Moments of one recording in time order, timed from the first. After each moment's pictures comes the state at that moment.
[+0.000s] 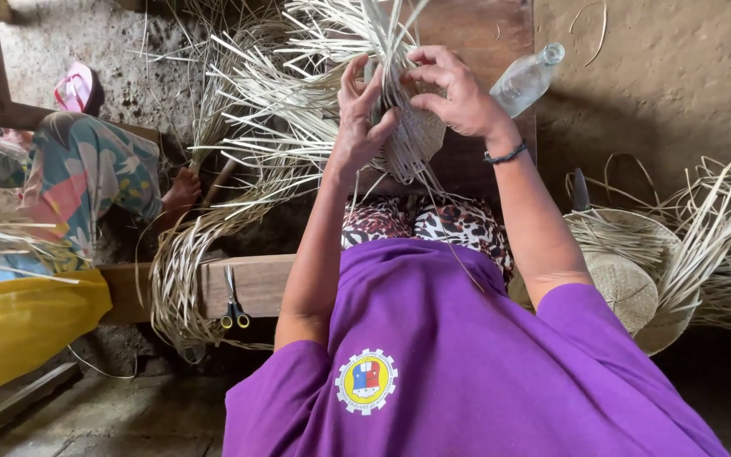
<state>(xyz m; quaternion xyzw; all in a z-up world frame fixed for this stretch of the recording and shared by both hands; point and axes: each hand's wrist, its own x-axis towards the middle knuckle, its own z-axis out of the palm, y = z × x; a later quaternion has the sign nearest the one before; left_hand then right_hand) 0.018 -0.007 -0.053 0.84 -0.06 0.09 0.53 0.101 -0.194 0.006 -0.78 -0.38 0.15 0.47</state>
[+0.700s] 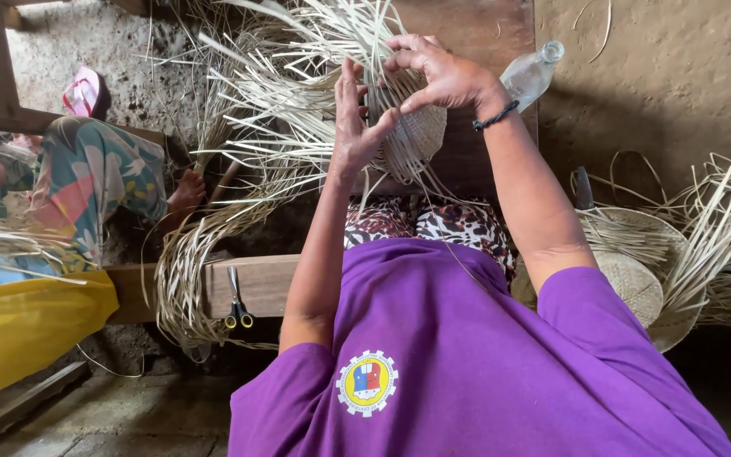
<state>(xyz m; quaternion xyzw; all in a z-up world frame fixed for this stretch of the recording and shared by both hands) 0.010 -0.012 -0.035 0.78 0.03 0.08 0.62 0.144 -0.180 -0.015 -0.76 -0.40 0.32 0.40</state>
